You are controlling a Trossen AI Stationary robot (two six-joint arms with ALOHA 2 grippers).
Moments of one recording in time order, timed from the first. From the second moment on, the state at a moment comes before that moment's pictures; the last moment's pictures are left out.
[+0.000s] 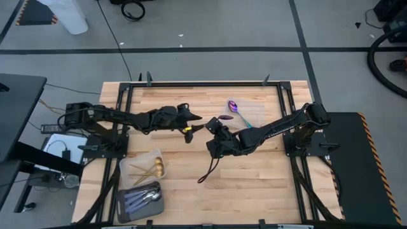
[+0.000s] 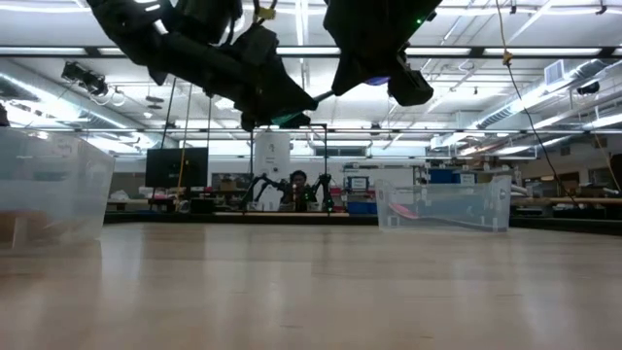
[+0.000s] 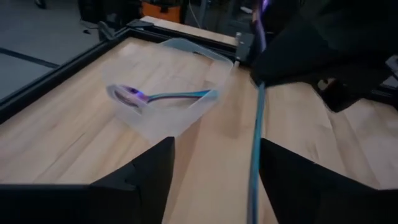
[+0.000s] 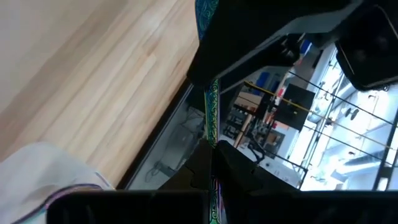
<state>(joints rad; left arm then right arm) 0.13 1.48 0.70 0.47 -0.06 -0.19 0.26 1.75 1.31 -0.48 1.03 -1.01</state>
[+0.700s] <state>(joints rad) 0.14 1.49 0.72 0.47 -0.01 -0.18 0.25 1.75 1.31 -0.41 1.06 -1.08</state>
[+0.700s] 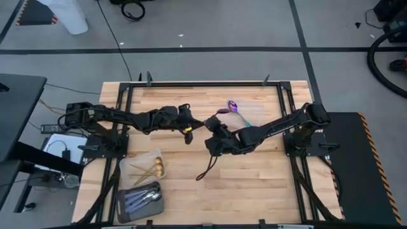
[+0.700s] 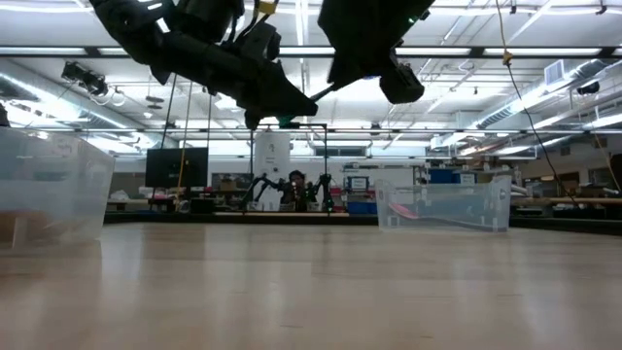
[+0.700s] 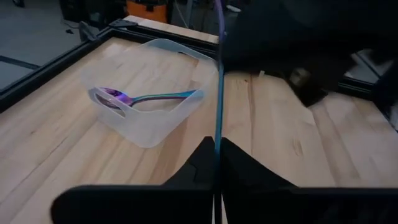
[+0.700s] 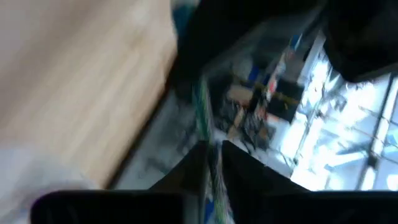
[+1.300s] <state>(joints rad) 0.14 1.49 0.71 0.48 -0.15 -0.15 0.29 1.75 1.31 -0.26 1.05 -0.84</state>
